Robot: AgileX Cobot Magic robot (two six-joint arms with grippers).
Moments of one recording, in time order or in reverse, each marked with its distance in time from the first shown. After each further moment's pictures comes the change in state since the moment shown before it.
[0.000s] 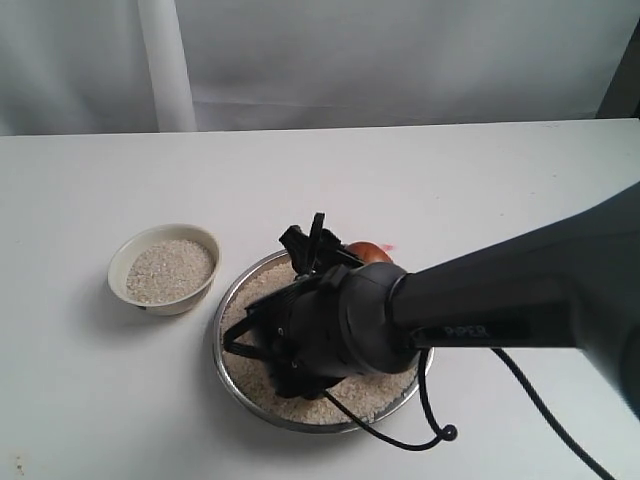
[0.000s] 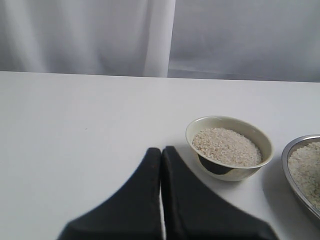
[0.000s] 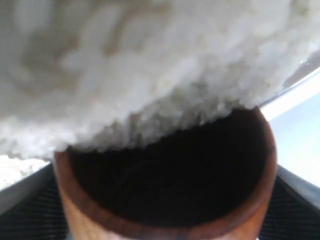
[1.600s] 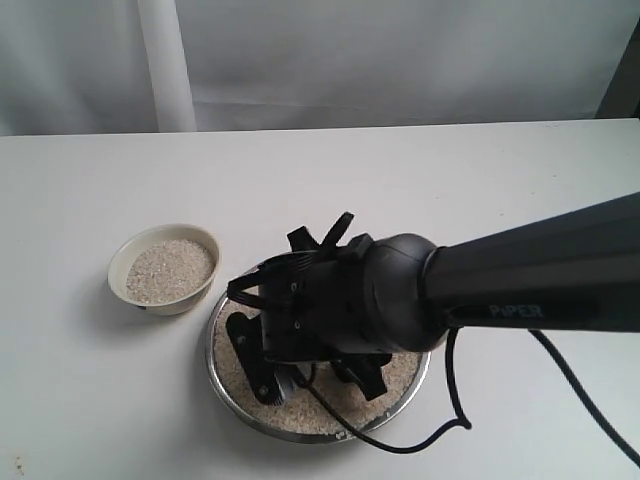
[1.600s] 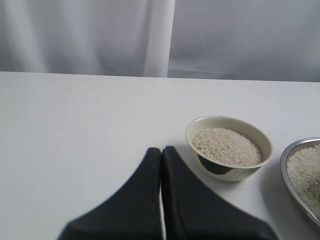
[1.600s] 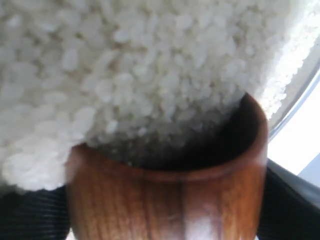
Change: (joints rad) left arm 0.000 0.000 0.000 0.000 0.000 0.000; right arm -0.016 -0.078 0.000 0.312 -0.146 0.047
